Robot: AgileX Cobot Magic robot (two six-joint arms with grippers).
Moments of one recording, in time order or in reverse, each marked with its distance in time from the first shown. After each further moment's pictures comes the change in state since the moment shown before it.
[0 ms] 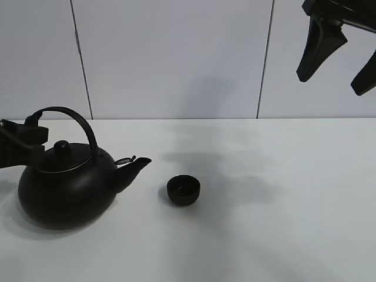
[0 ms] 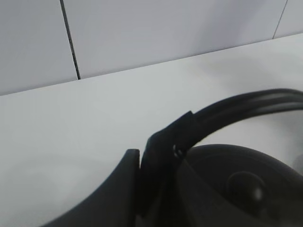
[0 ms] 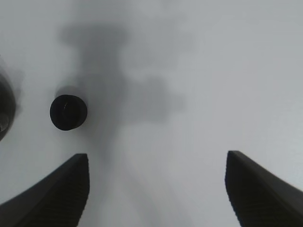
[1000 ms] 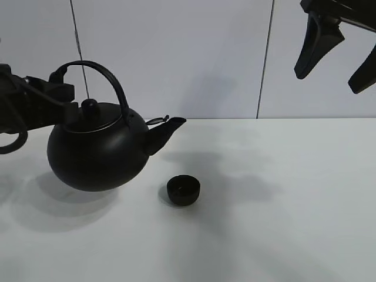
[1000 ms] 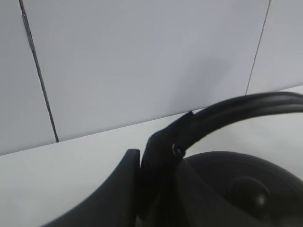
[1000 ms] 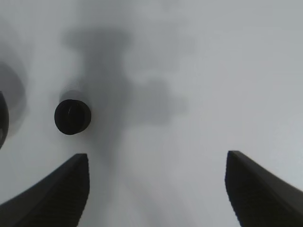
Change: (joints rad) left arm -0.253 -0.145 -0.047 -0.280 0.045 0.071; right arm 0.000 0.000 0.000 0.013 -0.017 0.000
